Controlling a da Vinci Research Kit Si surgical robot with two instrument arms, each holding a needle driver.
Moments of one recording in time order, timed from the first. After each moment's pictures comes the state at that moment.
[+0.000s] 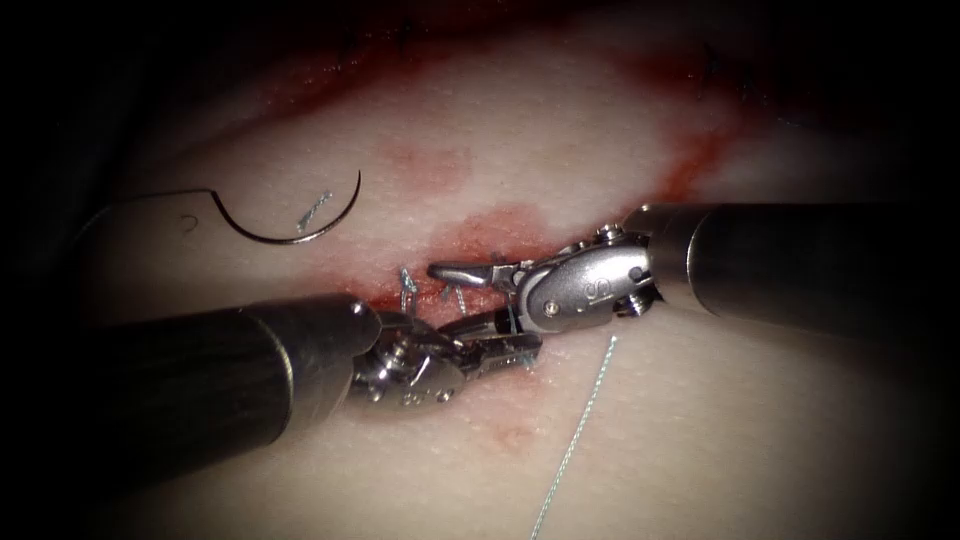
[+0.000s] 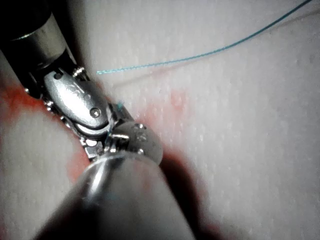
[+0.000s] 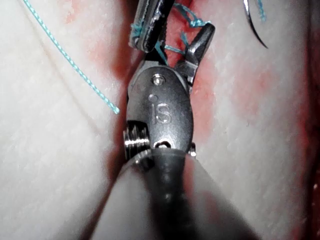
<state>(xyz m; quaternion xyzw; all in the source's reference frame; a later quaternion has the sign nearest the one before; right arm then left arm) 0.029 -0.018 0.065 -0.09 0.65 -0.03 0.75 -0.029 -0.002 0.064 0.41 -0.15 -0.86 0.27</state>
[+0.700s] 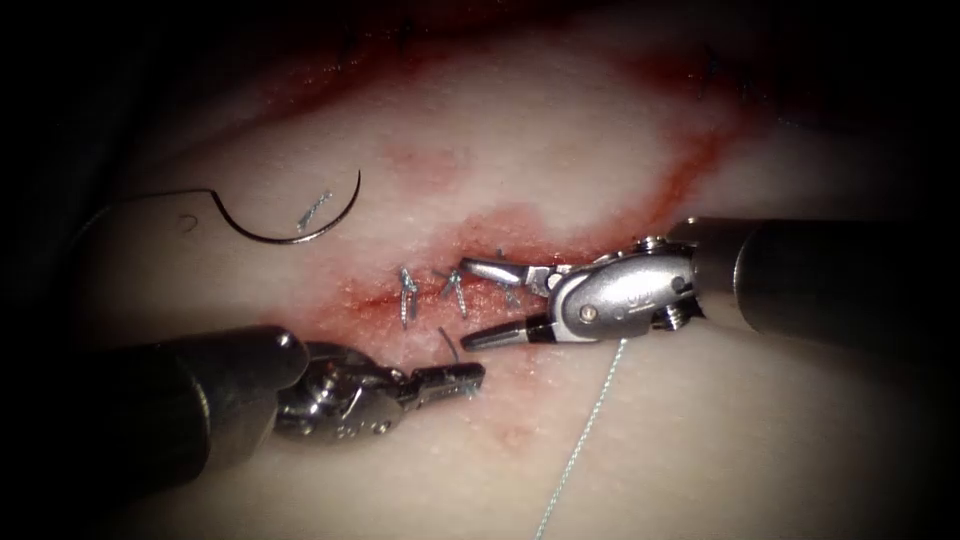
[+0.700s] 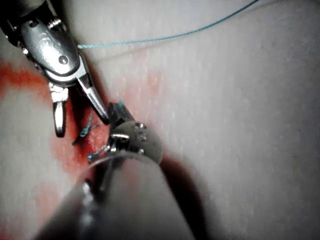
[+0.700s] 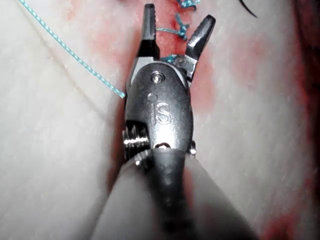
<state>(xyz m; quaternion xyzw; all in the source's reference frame) 0.024 -0.017 0.062 -0.08 0.63 0.02 0.77 -0.022 -0.004 0.061 0.41 -0.13 -0.87 0.25</state>
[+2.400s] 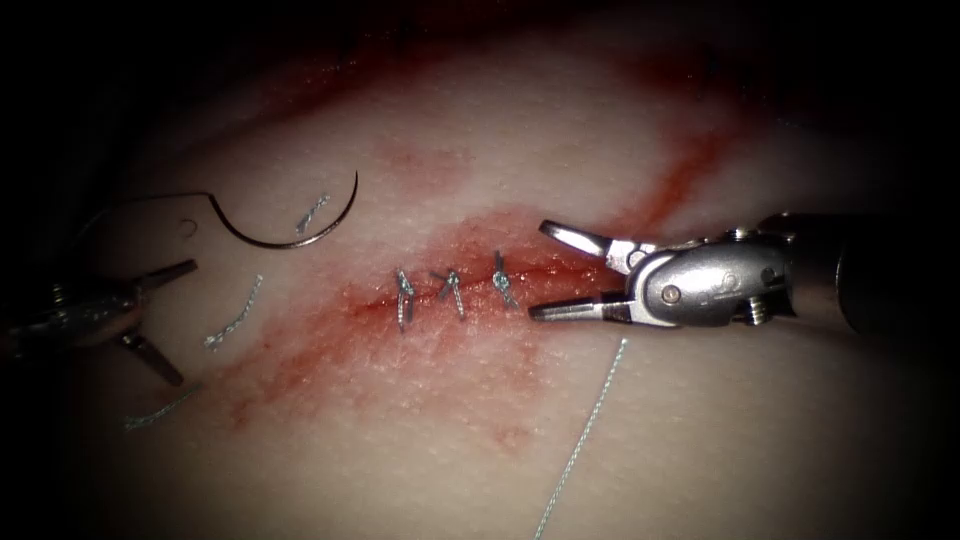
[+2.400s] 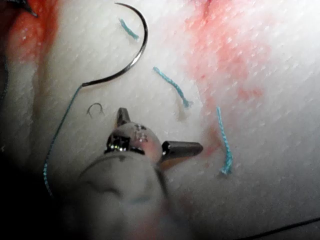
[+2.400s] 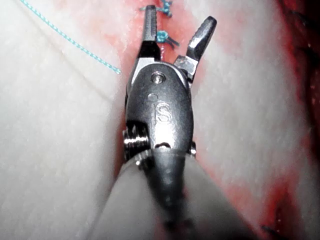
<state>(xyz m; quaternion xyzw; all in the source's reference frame) 0.021 -0.016 0.060 -0.11 0.60 0.06 0.79 0.001 -0.002 0.073 0.31 0.18 -0.93 -0.05</state>
